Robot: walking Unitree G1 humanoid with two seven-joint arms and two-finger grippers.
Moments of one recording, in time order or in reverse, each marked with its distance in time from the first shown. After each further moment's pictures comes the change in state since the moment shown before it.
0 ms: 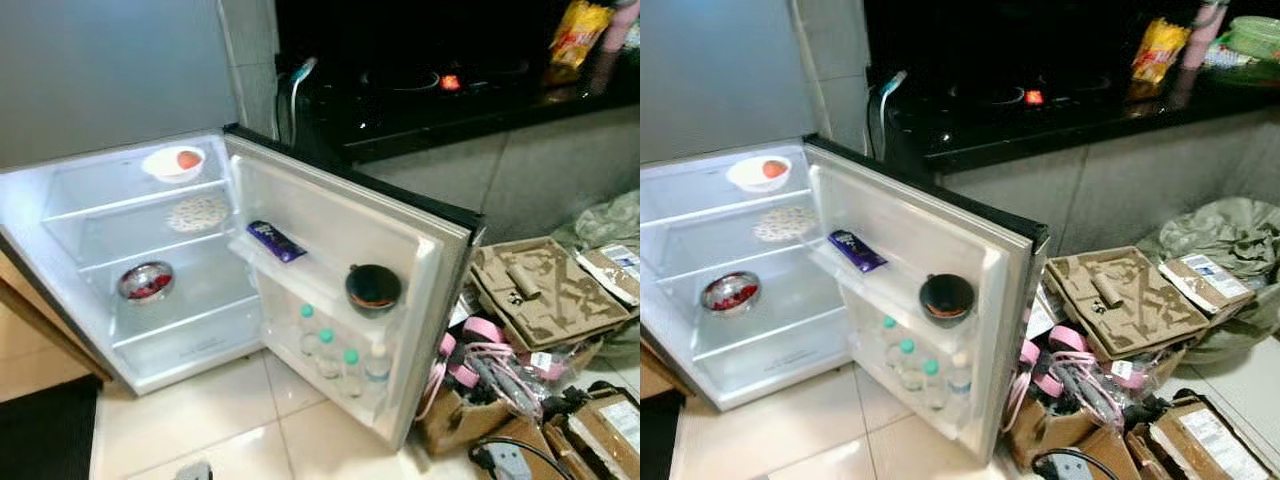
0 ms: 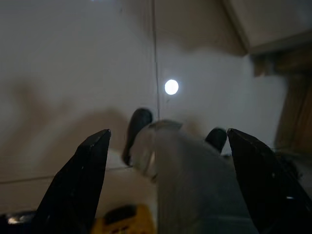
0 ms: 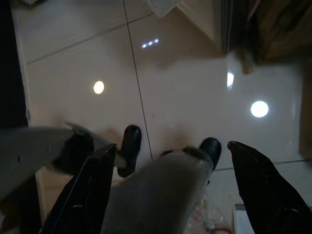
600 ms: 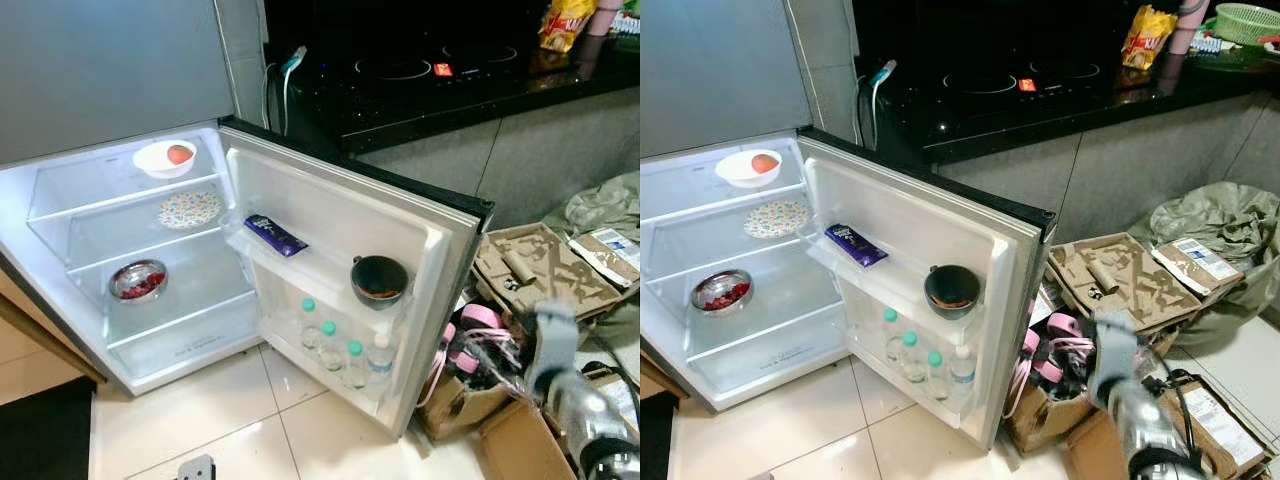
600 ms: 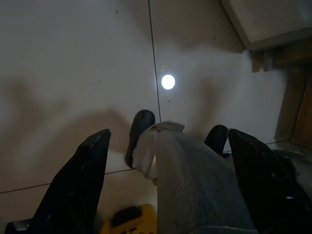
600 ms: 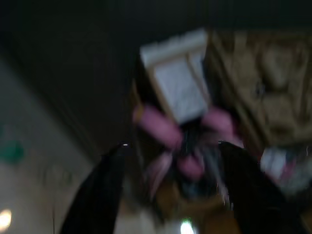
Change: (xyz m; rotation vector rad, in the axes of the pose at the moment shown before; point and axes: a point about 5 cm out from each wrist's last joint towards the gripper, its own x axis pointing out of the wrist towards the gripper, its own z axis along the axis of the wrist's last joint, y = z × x) left arm 0.003 -0.004 0.008 -0.007 -0.015 -0.017; right arm -0.036 -0.038 0.212 -0.189 -0.670 -0.232
